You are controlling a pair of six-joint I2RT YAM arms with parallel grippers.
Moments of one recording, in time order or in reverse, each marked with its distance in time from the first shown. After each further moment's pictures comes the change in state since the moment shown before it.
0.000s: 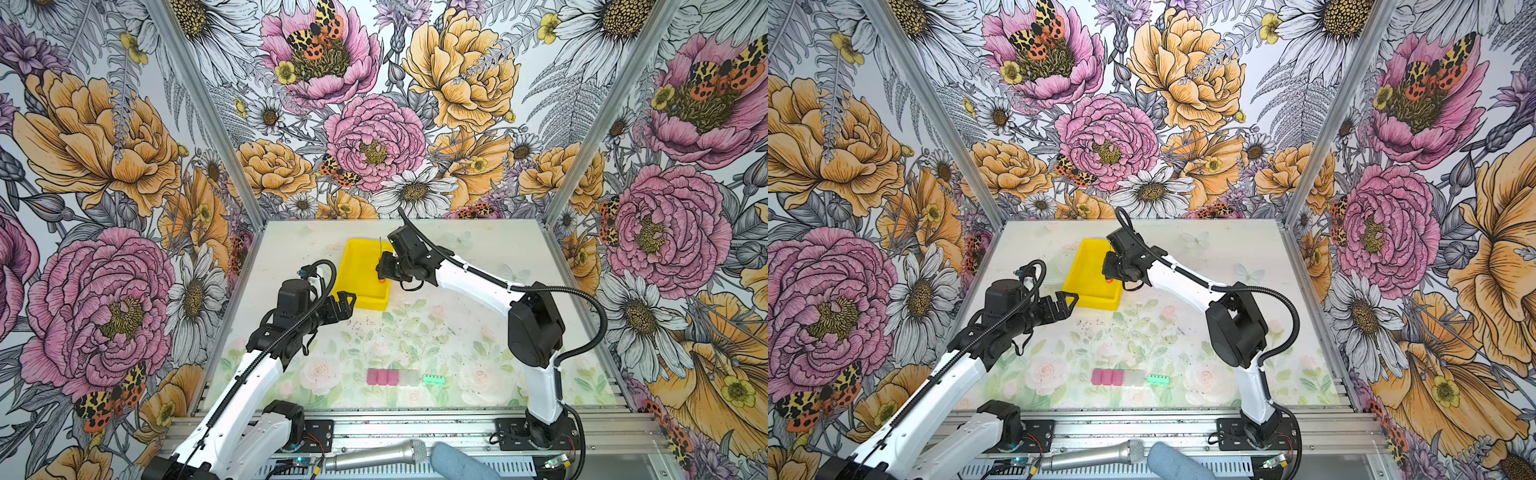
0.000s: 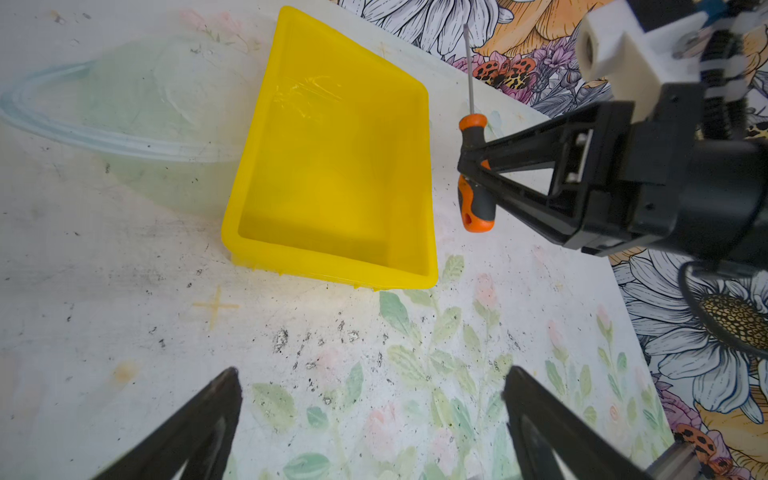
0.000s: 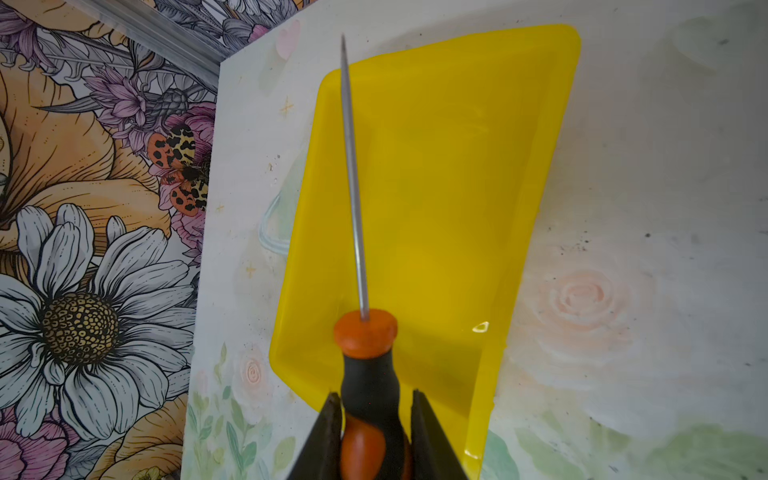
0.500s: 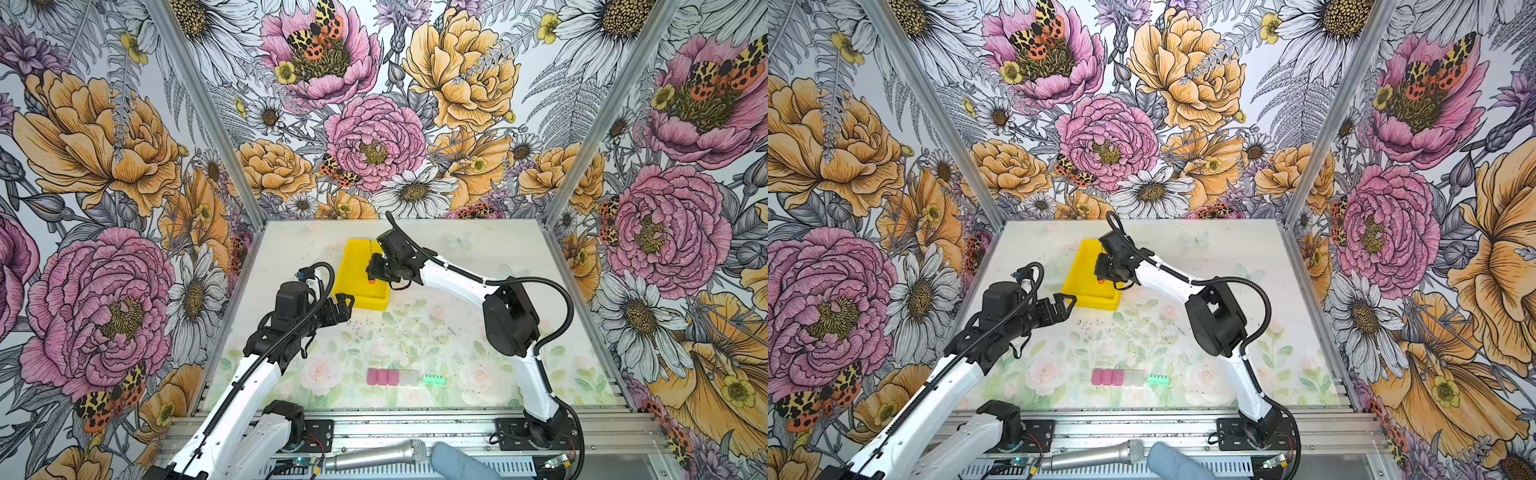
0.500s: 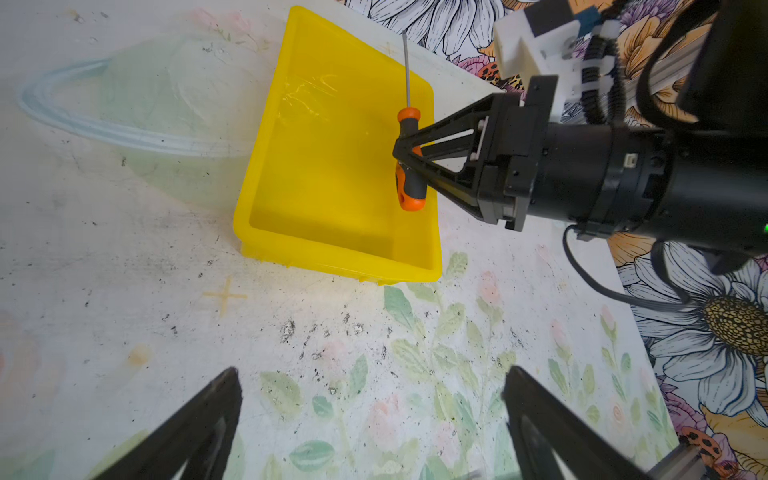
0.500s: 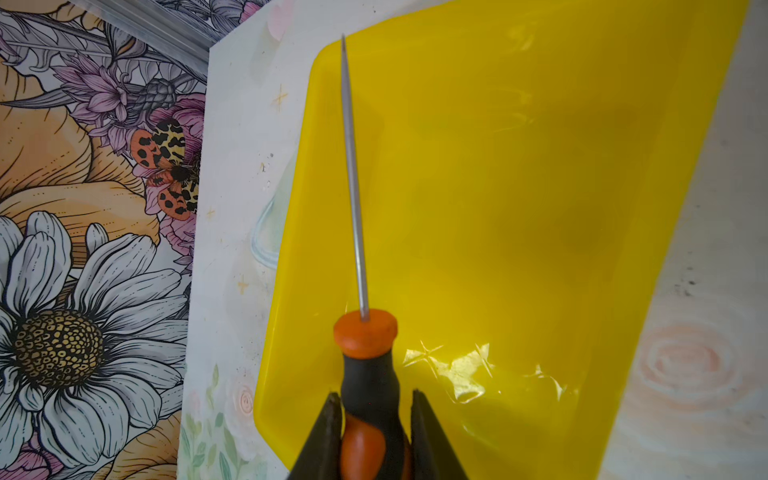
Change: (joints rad) left arm 0.000 -0.030 0.000 -0.029 -0.015 0.000; right arm 0.002 0.168 0.119 0.040 -0.026 0.011
